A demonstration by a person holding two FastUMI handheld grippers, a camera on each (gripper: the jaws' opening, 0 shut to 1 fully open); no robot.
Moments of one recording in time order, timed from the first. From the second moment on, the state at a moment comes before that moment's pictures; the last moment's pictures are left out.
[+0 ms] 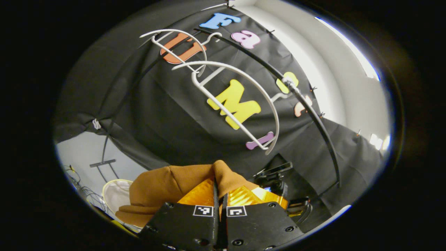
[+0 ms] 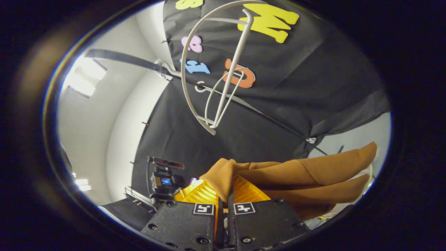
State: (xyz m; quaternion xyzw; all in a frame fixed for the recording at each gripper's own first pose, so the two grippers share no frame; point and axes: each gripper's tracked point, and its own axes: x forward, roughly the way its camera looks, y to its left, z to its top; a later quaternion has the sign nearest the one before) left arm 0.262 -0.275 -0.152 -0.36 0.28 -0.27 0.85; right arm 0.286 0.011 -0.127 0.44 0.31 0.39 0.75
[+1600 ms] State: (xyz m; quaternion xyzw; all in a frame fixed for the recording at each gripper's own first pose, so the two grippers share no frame) left arm 0.179 -0.252 -0.400 -0.14 0.53 -0.06 0.84; right arm 0.255 -0.055 -0.364 0.12 0.51 0.12 0.84
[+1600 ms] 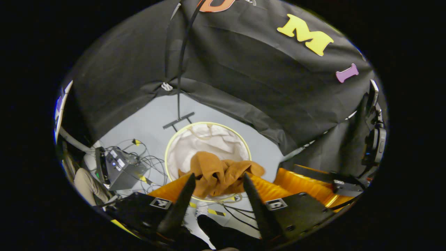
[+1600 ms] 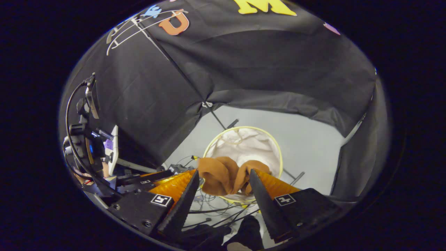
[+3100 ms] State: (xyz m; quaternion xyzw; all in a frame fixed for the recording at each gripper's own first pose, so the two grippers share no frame) left arm 0.011 -0.064 0.015 -0.01 0.05 -0.11 0.99; right arm 0.016 -0.019 0.051 0.05 -0.01 0.02 1.00
